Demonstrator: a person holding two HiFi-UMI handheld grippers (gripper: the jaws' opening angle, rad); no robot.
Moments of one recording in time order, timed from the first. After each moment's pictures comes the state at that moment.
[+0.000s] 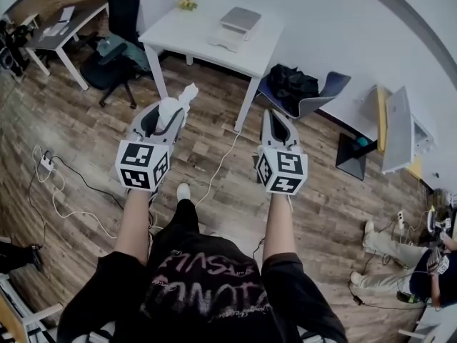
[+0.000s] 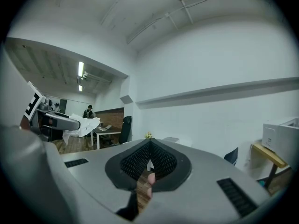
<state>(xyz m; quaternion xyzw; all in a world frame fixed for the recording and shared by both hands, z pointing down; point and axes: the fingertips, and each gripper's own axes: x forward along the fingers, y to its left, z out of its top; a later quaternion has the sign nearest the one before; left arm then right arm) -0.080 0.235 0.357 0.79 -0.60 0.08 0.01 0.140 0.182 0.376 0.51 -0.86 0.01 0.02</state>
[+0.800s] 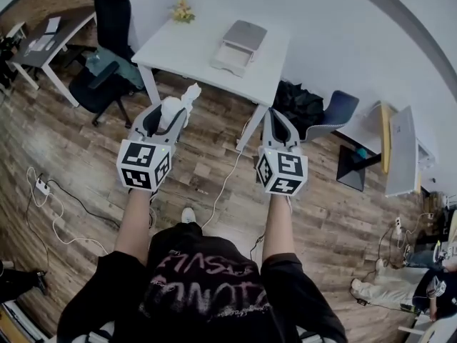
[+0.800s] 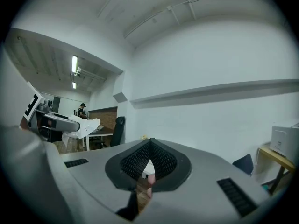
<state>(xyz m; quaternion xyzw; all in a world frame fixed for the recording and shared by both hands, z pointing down) -0.166 0.065 0.348 0.81 -0.58 0.06 0.01 0.052 0.022 0.360 0.54 -0.84 0.00 0.03</state>
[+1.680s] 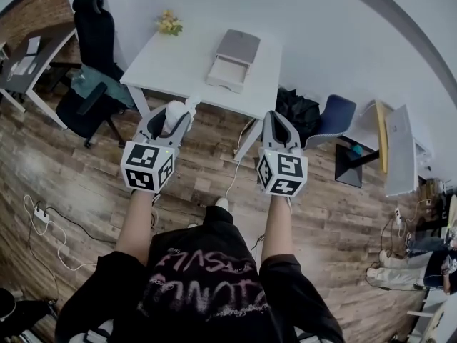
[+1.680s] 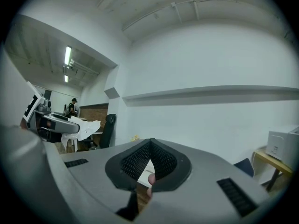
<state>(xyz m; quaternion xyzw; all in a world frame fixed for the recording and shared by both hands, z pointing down) -0.199 -0.041 0.351 0.85 -0.53 0.06 0.03 0.016 -0.062 0.351 0.58 -0.81 -0.01 0.04</state>
